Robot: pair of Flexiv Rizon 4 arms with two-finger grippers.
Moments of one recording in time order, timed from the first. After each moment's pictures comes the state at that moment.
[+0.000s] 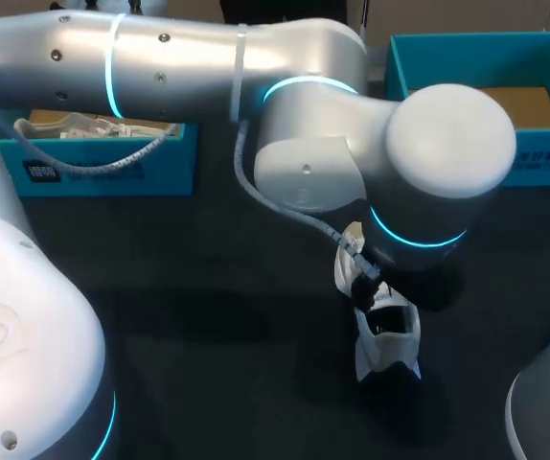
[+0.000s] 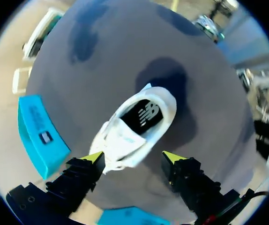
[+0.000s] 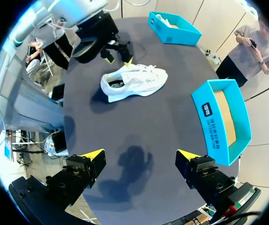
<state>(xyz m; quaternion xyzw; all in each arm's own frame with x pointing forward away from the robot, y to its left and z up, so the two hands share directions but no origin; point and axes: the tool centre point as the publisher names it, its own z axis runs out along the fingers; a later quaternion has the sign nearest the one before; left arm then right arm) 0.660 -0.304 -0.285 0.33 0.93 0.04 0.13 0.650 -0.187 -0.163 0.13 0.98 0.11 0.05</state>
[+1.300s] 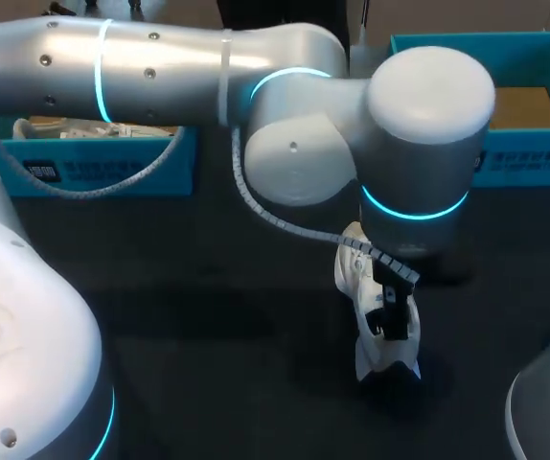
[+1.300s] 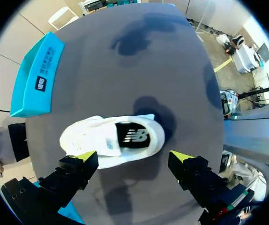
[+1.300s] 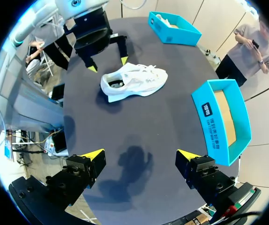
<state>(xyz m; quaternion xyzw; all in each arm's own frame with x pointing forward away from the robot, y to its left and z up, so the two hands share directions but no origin) 0.620 -0.315 -0.285 0.03 1.00 -0.04 0.04 0.650 -0.187 -0.163 0.13 0.98 0.11 0.05</state>
